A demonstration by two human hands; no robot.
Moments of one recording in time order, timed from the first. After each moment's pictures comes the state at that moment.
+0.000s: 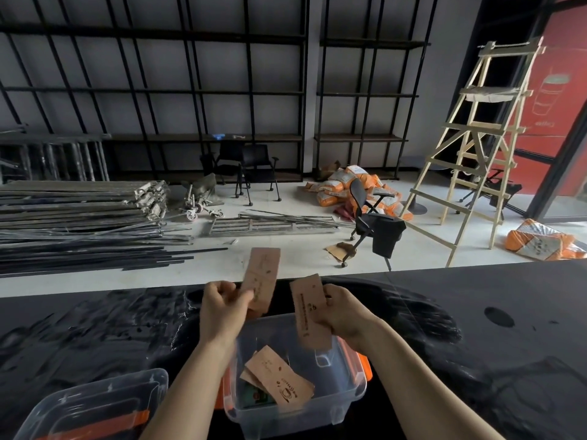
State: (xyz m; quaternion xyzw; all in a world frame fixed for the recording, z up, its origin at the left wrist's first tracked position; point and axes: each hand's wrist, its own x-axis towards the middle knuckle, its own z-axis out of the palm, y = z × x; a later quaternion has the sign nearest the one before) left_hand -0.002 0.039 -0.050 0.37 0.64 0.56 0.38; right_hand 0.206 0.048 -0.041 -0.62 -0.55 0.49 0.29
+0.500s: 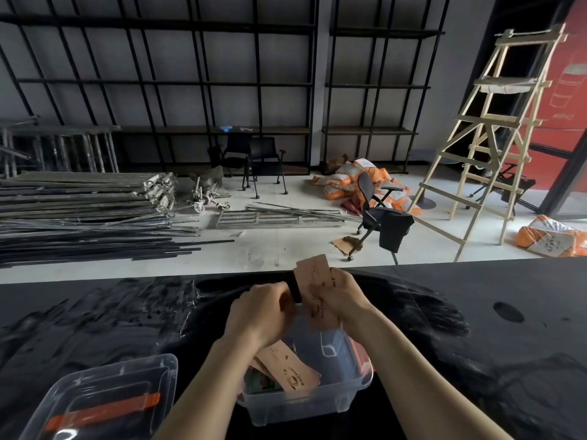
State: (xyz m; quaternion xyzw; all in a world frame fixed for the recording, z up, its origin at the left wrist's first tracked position) left_hand 0.022 0.025 -0.042 0.75 0.62 0.20 0.11; right_hand 0.187 0.053 -0.038 -0.61 -0.49 0.49 0.38
